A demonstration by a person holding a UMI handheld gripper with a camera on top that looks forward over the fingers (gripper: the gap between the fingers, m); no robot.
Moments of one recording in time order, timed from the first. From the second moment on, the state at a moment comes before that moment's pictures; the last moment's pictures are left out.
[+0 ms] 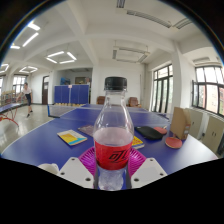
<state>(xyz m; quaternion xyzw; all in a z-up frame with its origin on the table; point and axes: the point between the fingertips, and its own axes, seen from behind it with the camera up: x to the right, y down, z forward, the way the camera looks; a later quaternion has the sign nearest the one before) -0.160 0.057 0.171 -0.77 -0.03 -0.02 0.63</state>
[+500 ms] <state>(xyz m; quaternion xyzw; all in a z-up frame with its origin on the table) -0.144 0.049 0.092 -0.80 0.00 -0.01 0.60</state>
